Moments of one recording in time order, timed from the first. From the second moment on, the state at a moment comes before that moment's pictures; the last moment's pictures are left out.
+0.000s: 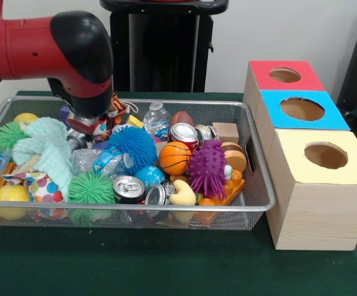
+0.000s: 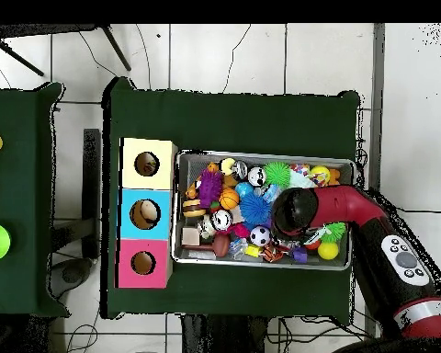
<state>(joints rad) -0.84 -0.37 0.56 1.51 -0.84 1.20 0.64</state>
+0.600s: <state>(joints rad) -0.90 -0.34 0.59 1.52 -0.82 1.20 0.64</state>
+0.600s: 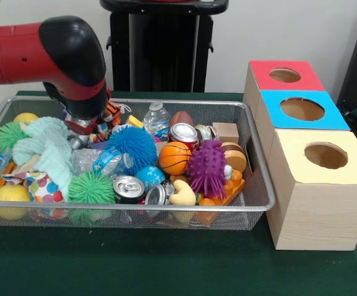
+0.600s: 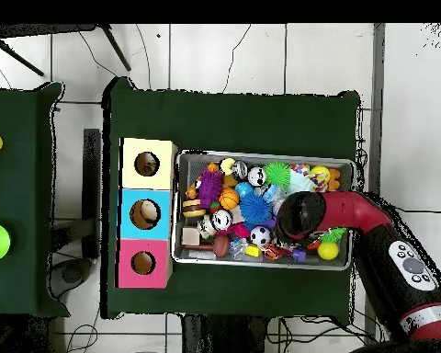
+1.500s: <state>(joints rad) -0.99 -0.41 0.70 1.67 -0.77 1.20 0.64</state>
